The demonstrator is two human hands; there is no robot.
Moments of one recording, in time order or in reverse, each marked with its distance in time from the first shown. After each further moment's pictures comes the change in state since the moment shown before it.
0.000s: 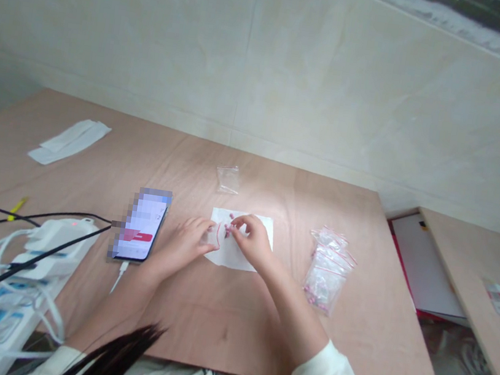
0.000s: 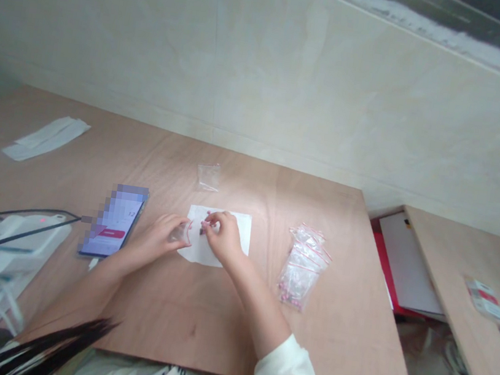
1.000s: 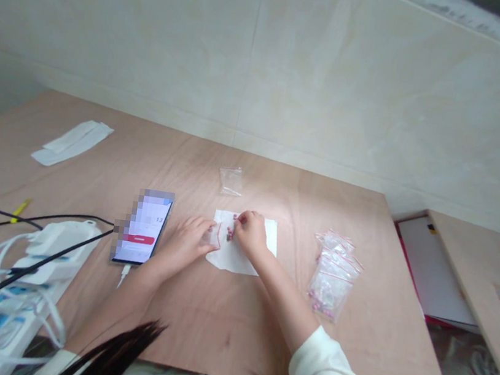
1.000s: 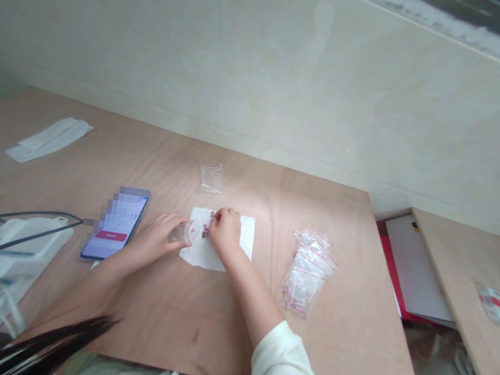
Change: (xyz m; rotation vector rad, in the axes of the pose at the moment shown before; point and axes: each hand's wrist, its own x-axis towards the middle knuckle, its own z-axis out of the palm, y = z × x) left_hand 0.004 -0.001 -0.009 0.068 -0.012 -0.021; right_hand 0.024 0.012 0.020 -0.308 0.040 0.147
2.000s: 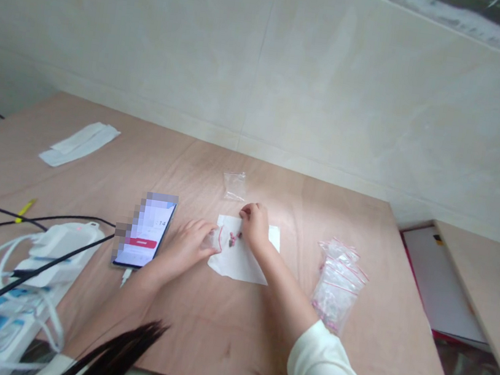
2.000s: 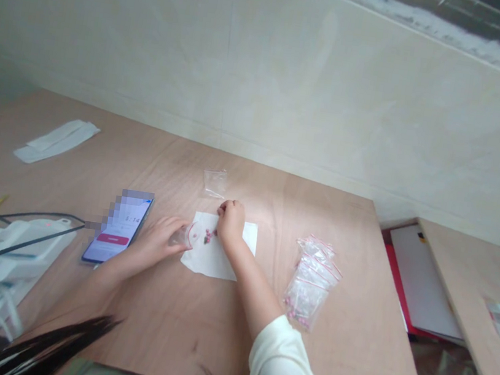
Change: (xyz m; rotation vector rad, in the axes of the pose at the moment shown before) left_hand 0.001 0.000 -0.005 -0.047 0.002 -0.035; right_hand 0.036 0.006 0.006 0.080 0.093 -0.060
